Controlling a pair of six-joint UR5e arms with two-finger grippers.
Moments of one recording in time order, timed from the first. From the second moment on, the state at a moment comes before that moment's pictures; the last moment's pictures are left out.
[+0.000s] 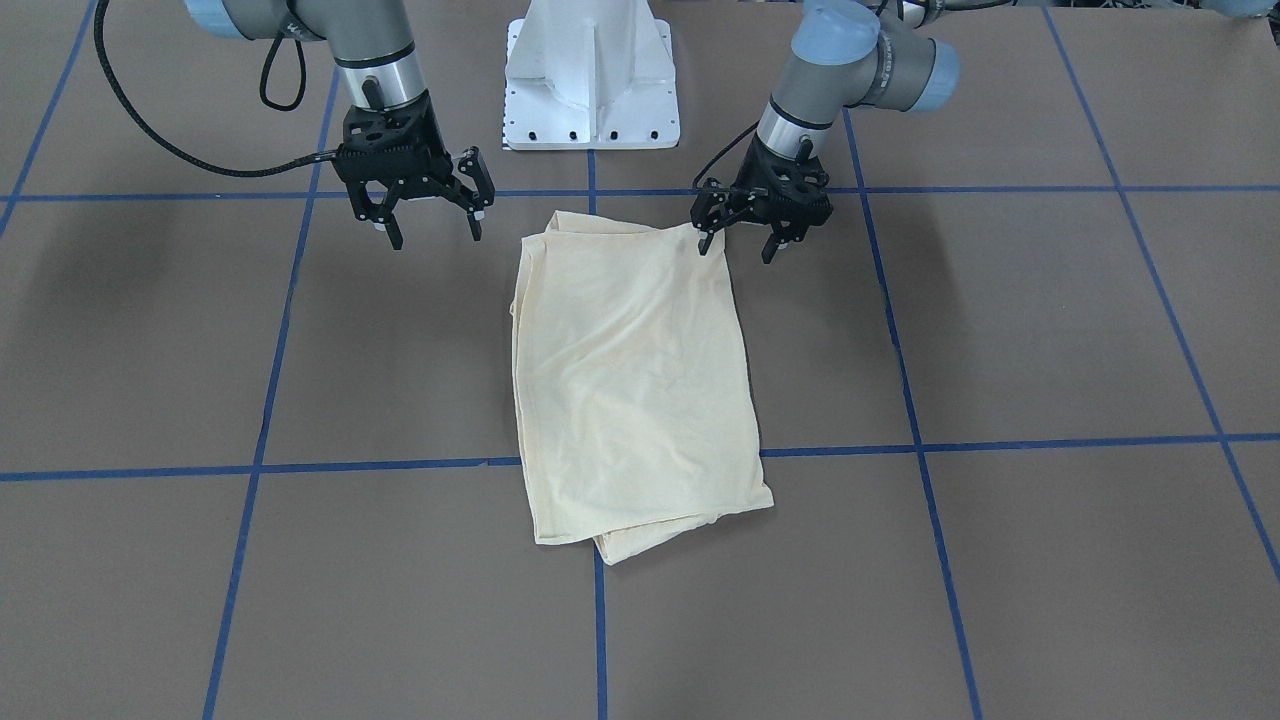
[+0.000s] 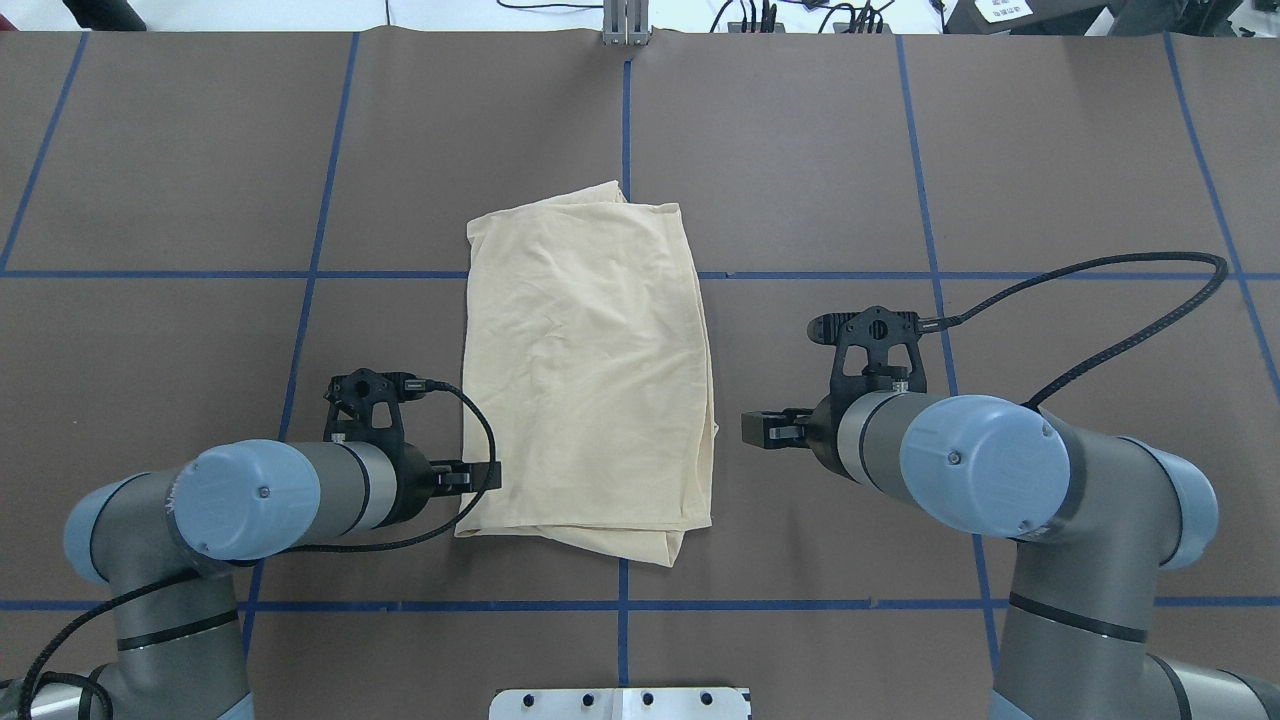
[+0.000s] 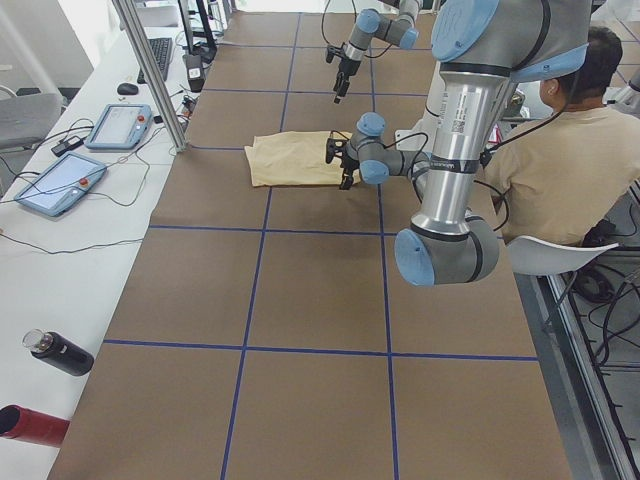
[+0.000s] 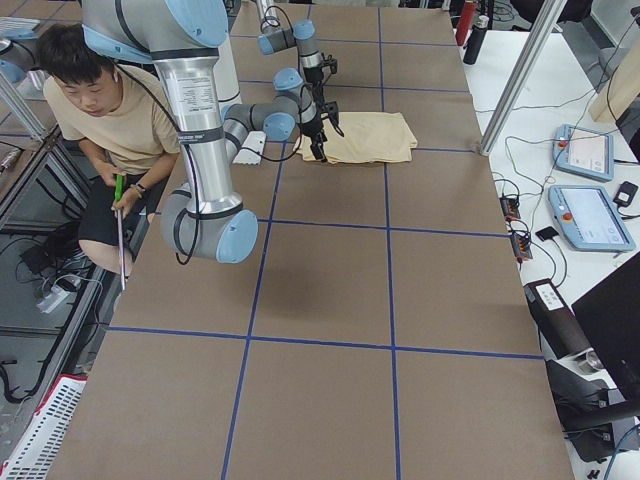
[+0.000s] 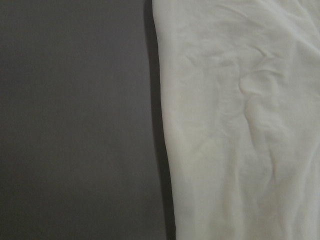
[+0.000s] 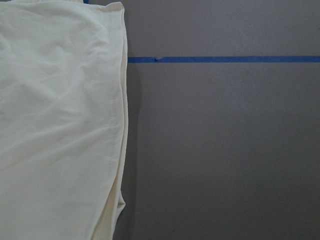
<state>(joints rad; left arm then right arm) -0.32 -1.82 -1.89 -2.05 -1.59 -1.39 0.37 -1.32 2.09 -1.41 1.50 1.28</state>
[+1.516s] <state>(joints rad) -0.25 -1.85 -1.88 -2.04 -1.59 -1.49 0.37 -1.33 2.07 -1.36 1.49 1.29</state>
